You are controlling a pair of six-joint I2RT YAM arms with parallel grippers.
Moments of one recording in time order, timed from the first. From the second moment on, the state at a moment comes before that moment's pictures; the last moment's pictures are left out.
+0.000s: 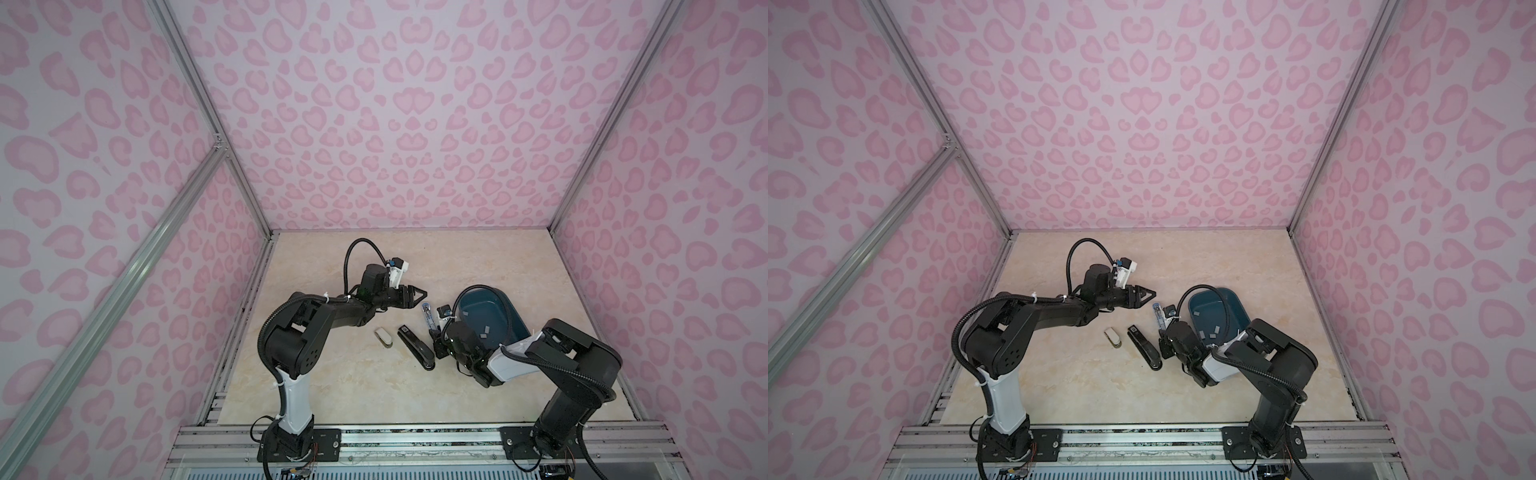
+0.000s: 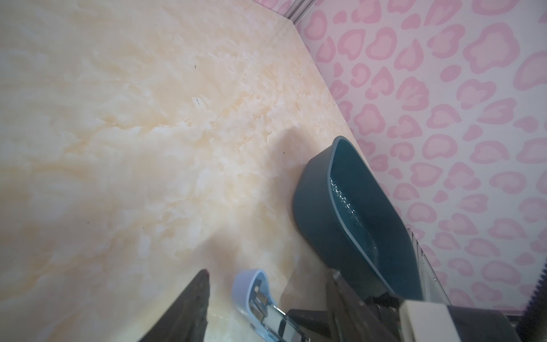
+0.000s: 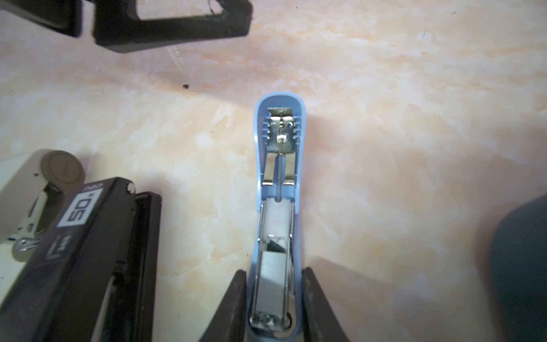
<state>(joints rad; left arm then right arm) -0.50 1.97 1.02 0.43 0.62 -0.51 0.78 1.74 0.45 0.68 0.20 0.29</state>
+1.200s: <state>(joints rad) -0.59 1.94 0.85 0.54 0.66 -0.53 0.74 1.75 0.41 0.77 0.11 0.29</state>
